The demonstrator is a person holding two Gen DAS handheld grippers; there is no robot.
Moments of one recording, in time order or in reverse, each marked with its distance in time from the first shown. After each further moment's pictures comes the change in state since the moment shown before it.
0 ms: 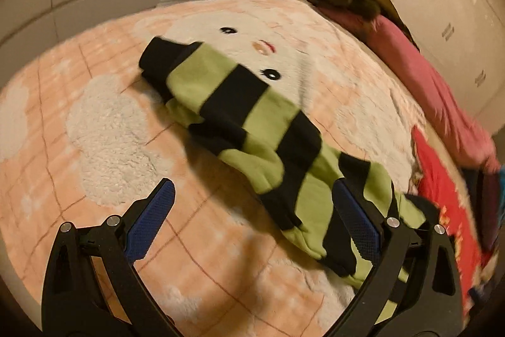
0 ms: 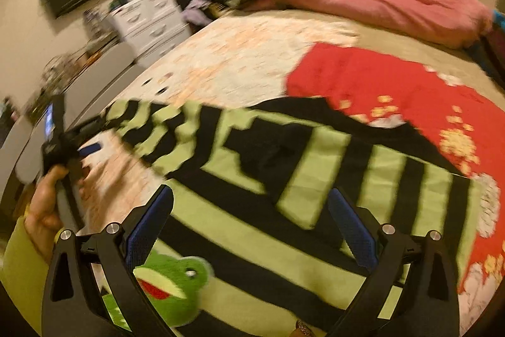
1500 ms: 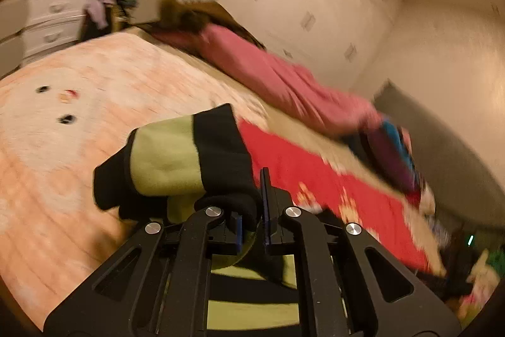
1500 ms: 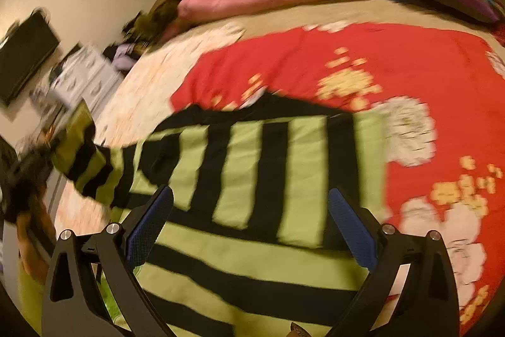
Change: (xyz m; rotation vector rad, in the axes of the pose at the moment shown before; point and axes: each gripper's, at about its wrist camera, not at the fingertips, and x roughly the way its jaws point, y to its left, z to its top) left arm -0.078 -0.193 -0.071 0.360 -0.090 -0.556; right arm -0.092 -0.153 -0.054 0.415 -0.096 -0.175
